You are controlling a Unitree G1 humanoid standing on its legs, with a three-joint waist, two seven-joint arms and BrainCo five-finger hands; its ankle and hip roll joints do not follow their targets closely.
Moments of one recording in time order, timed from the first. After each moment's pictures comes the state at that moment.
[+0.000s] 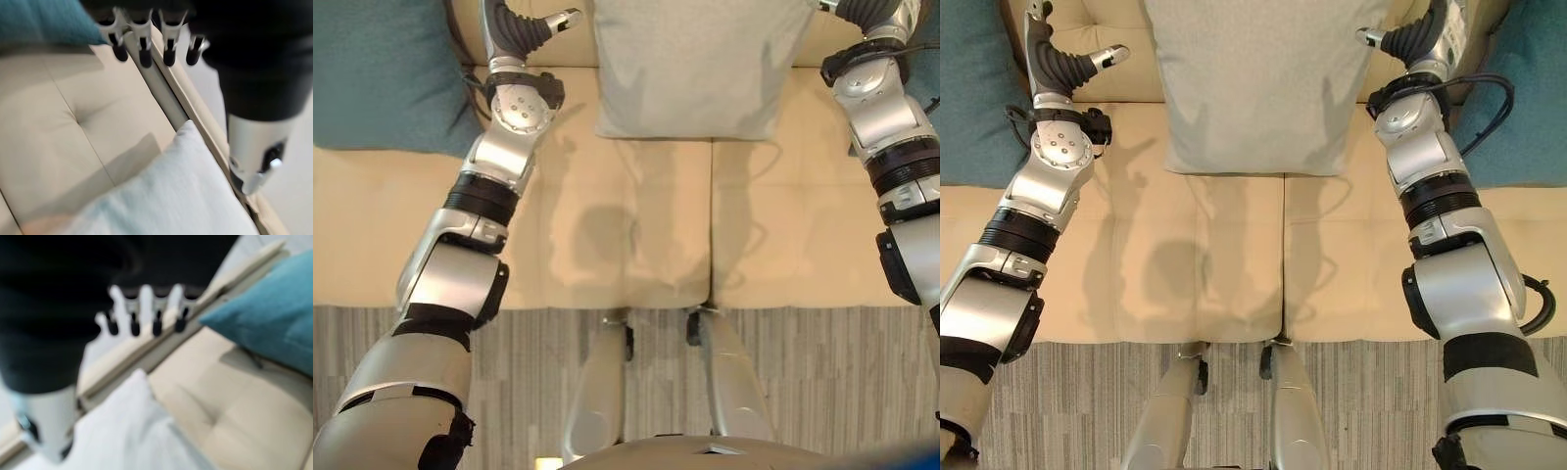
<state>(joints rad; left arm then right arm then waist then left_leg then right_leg) -1.14 0.62 -0.33 0.68 -0.15 -0.08 0.56 -1.34 -0.64 0.38 0.90 -0.03 0.09 -0.57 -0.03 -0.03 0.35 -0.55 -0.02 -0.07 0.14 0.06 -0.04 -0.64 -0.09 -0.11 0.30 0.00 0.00</state>
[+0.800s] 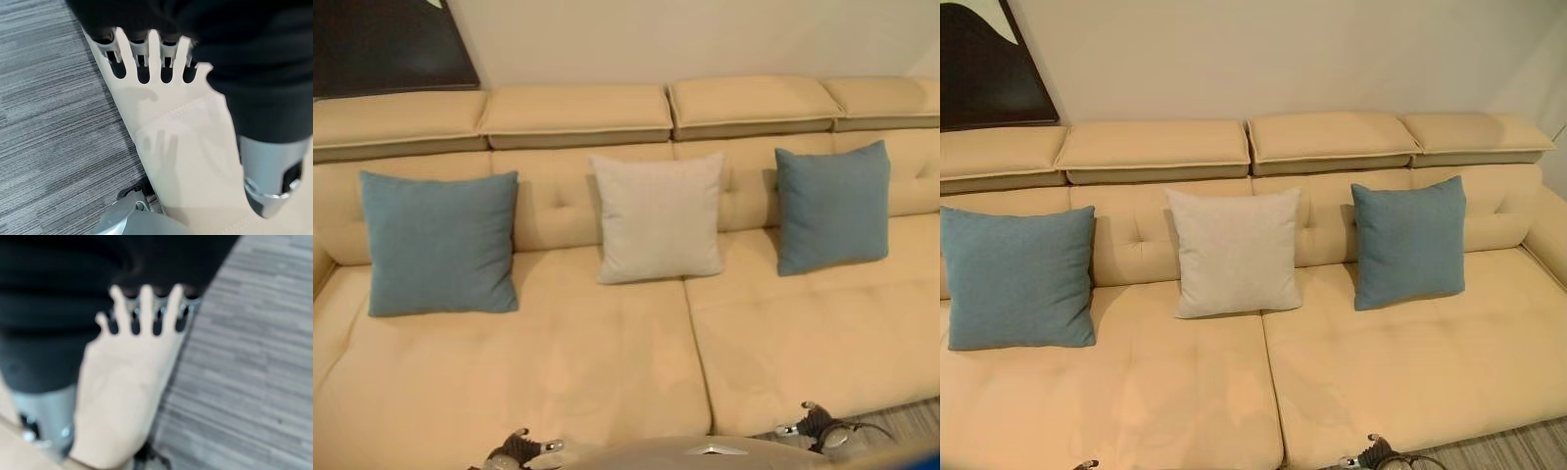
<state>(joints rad) 0.05 0.30 -0.16 1.24 0.07 -0.01 0.09 -0.05 -0.34 0.25 1.24 -0.22 0.03 -0.09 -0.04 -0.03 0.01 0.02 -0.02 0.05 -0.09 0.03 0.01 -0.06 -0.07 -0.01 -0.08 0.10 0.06</state>
